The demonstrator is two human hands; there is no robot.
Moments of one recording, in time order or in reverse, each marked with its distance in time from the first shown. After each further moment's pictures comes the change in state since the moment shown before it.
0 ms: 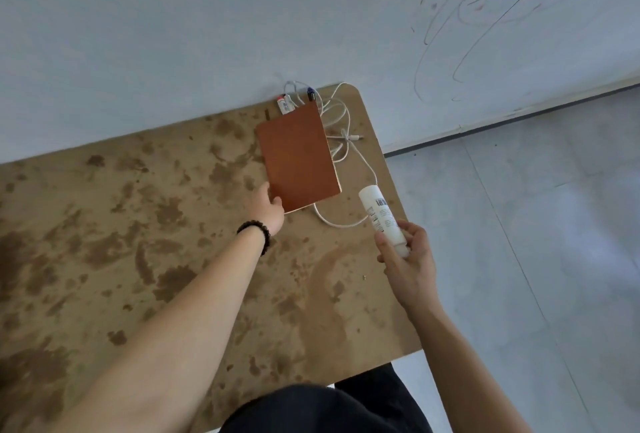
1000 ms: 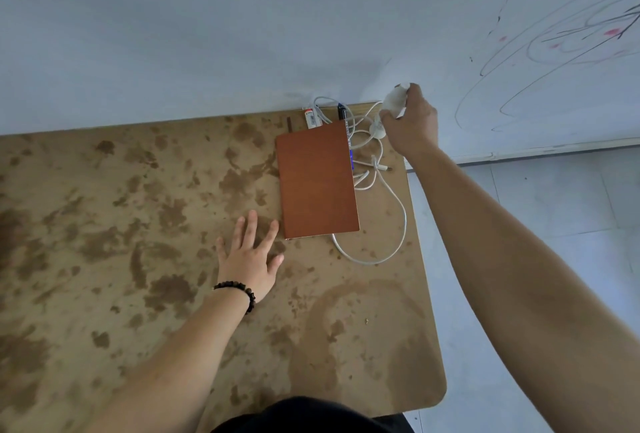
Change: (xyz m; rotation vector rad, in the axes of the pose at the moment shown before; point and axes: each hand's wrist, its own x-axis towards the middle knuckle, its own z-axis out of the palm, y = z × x) left_hand -0.001 -0.079 -0.005 0.851 -0.087 0.143; right_hand 0.250 -0.174 0.082 -0.521 -0.041 -0.459
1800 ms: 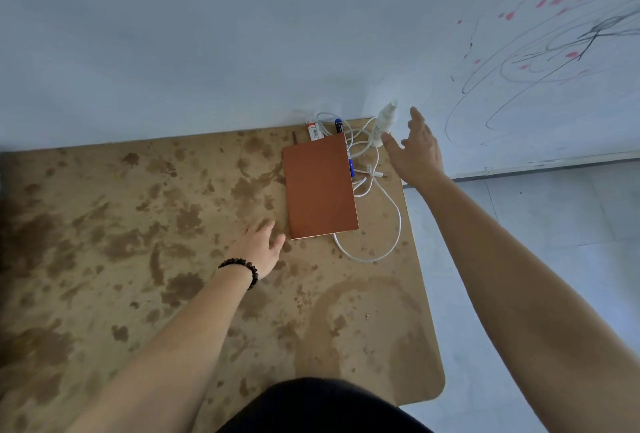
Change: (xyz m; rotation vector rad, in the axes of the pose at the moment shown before) left_hand -0.004 0.003 -0.046 -0.289 -0.077 -0.054; right_hand -0.054 0.003 -0.033 -0.062 -0.081 0.010
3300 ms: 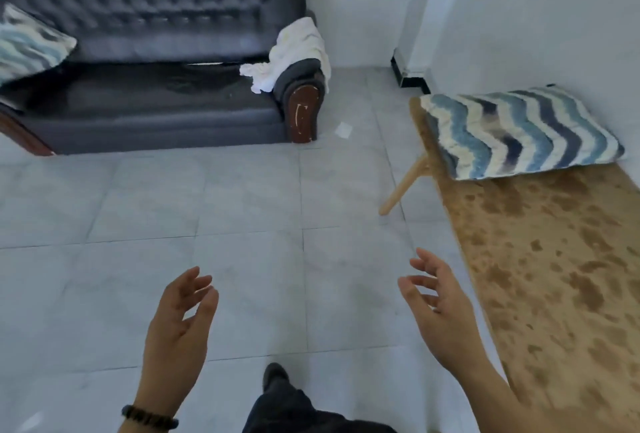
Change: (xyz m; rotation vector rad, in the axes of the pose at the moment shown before) left_hand -0.731 -0.068 0.400 -1.336 1.735 -1.180; right_hand -0.664 -0.041 0.125 0.052 -1.169 -1.075
